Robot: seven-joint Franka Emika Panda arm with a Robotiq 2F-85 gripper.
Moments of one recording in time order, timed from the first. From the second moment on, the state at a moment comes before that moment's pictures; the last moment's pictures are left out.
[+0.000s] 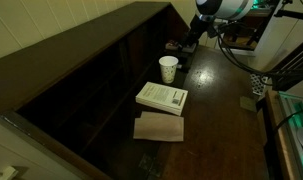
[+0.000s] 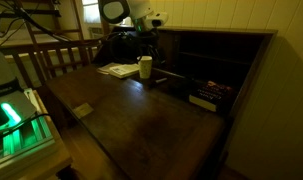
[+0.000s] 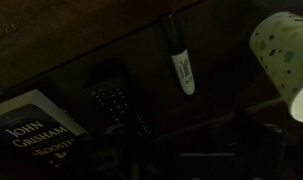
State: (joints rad) arm -0.21 0.17 -0.20 -2.36 0.54 2.92 -0.50
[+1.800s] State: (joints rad) arm -0.21 -0.29 -0.23 -2.34 0.08 2.25 -0.26
